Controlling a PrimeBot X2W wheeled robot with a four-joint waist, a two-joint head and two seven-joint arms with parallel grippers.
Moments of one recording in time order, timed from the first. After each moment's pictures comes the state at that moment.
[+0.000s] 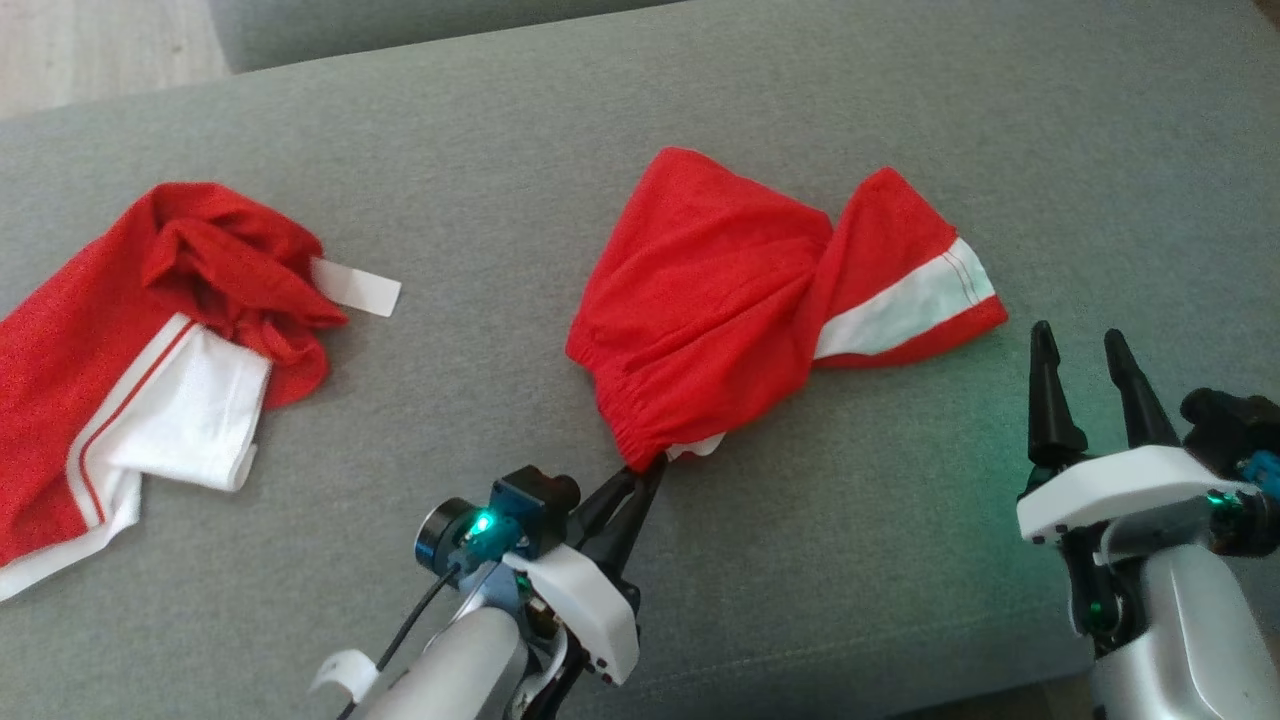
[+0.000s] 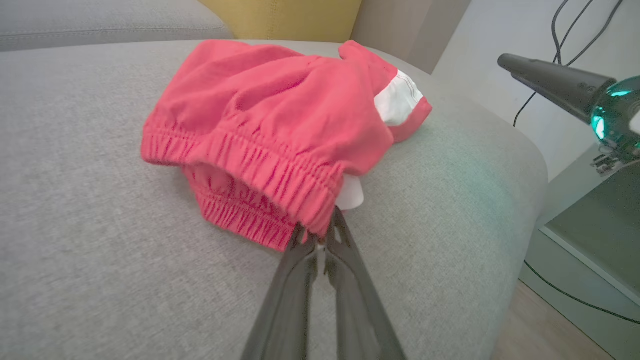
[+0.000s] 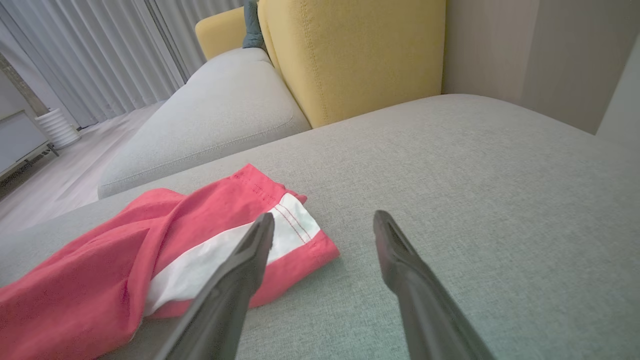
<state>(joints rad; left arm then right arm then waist) -0.30 0.05 -0.71 0.51 -0.36 -0.09 -0.25 -0.20 -0.05 -0.10 0.32 0.25 0.13 -0.05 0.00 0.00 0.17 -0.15</state>
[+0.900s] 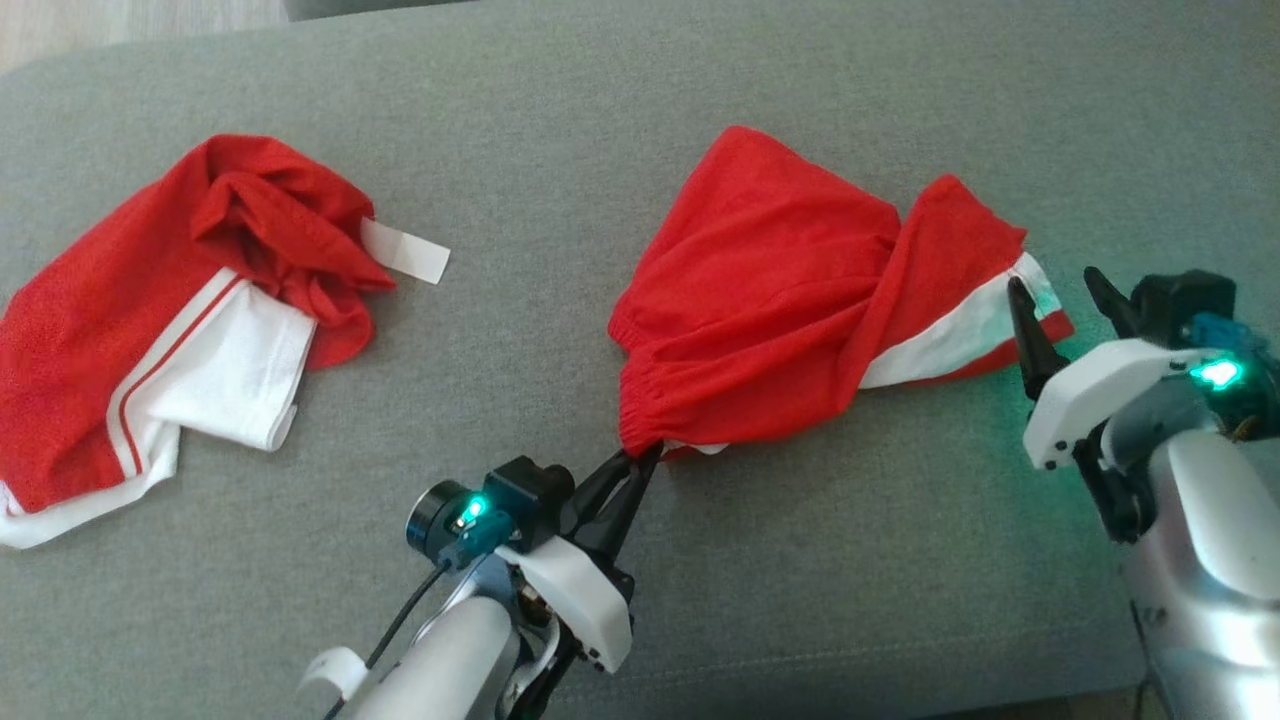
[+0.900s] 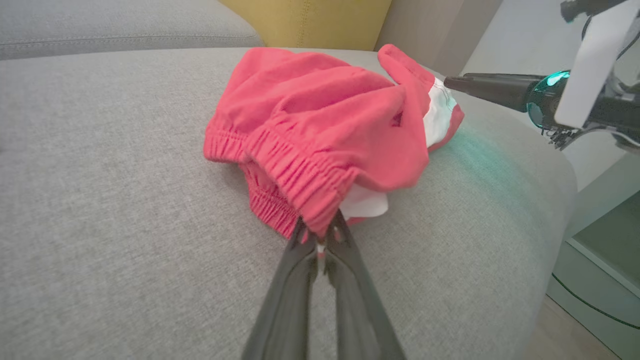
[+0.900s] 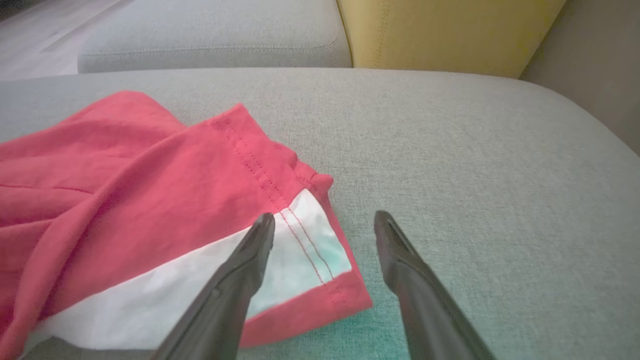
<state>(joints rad) -0.29 0.05 -0.66 0.48 -0.30 -0.11 -0.25 -0.44 -0.19 0.03 0.59 0.12 0.13 0.07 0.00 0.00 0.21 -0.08</state>
